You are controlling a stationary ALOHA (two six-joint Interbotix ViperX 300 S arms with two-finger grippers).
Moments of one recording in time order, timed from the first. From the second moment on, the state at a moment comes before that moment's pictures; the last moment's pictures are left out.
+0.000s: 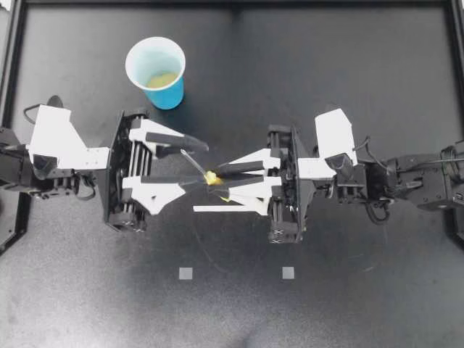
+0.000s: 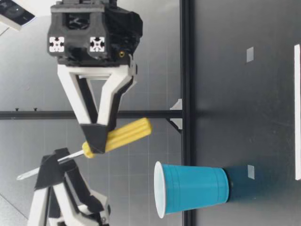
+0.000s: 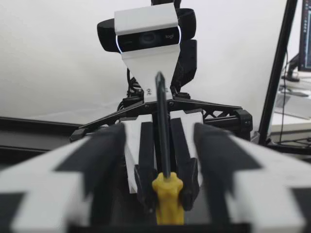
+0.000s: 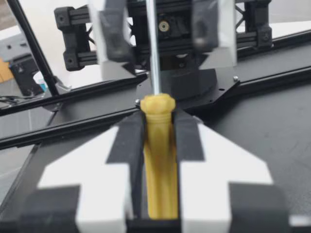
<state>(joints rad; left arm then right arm) 0.02 -0.09 1.02 0.03 -1.18 -0.15 0.02 0.10 0.79 0.03 -0.93 0.20</state>
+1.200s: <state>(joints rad) 0.08 -0.16 1.10 -0.11 -1.18 0.00 0.02 -0.01 0.88 0.05 -0.92 0.21</state>
